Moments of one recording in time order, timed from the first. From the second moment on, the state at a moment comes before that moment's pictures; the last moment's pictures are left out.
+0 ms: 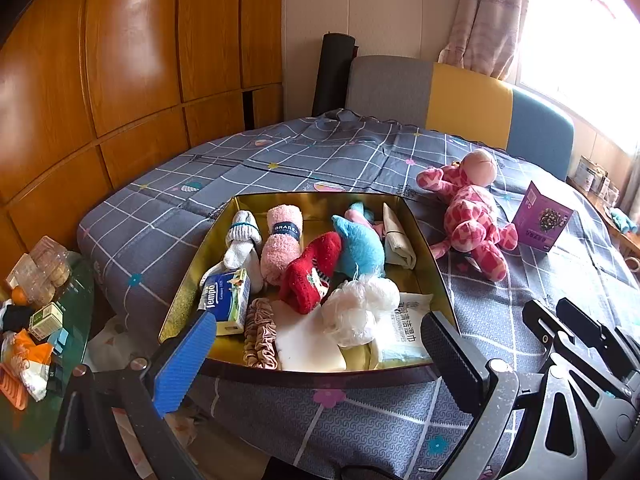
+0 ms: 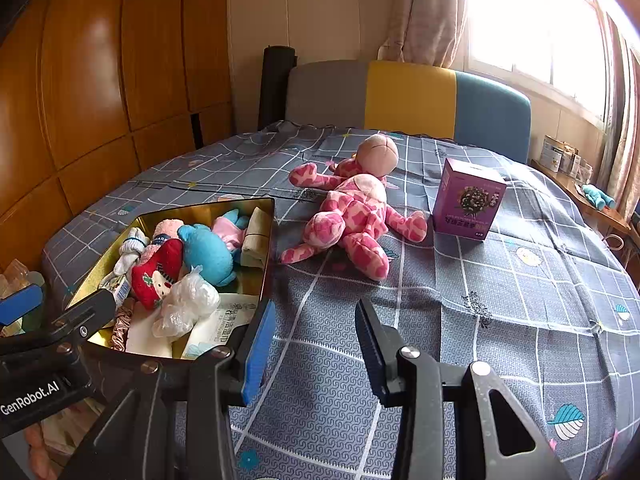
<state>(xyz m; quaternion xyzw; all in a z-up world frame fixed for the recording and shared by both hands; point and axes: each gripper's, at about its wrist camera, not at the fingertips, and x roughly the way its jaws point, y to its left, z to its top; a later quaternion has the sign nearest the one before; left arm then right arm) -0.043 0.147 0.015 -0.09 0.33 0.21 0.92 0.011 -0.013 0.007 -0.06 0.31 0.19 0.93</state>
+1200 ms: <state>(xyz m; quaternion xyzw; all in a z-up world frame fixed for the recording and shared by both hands) -0.043 0.147 0.016 -0.08 0.33 0.21 0.92 0.011 -0.014 0.007 -0.06 0.31 0.19 0.93</state>
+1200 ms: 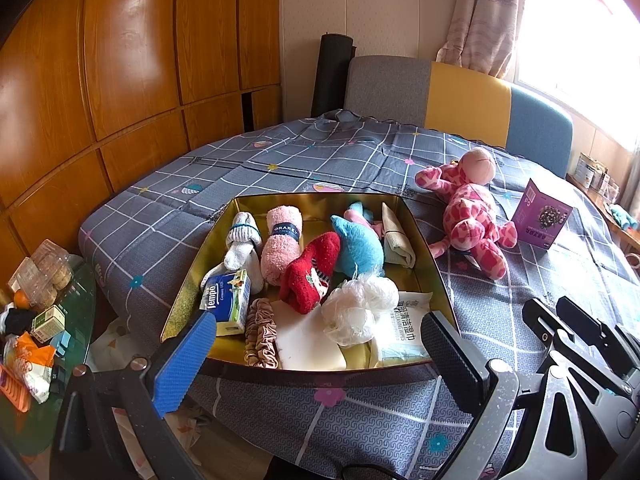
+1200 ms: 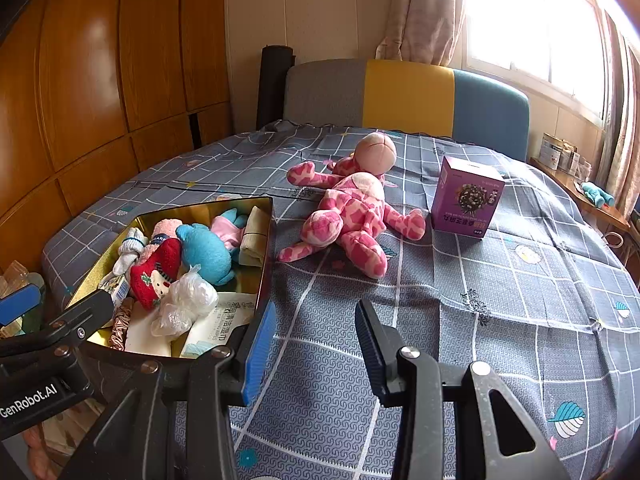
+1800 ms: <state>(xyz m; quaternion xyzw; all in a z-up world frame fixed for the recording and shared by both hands) -0.044 0.147 0.020 -0.08 0.33 0.21 0.92 0.011 -0.014 0.007 -0.06 0.31 0.19 0.93</state>
